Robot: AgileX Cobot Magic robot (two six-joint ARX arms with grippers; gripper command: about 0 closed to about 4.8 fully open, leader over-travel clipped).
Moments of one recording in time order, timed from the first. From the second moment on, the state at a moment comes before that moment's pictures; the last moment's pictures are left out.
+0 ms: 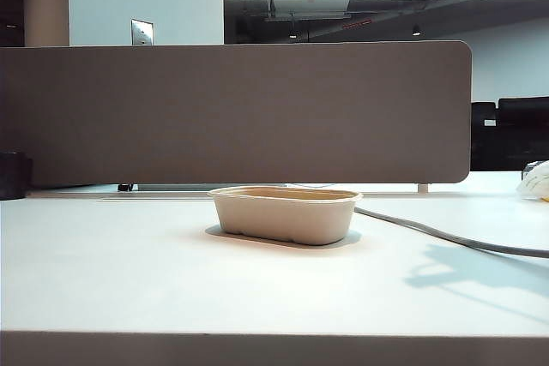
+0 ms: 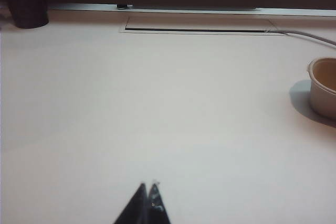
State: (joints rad) left arm -0.01 0.00 0.01 -0.14 0.04 -0.04; right arm 0.48 0.95 0.82 -0.19 0.11 0.11
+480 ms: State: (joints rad) left arm -0.01 0.00 0.01 -0.14 0.04 -0.04; right arm 0.48 0.95 0.79 -0.27 0.18 0.11
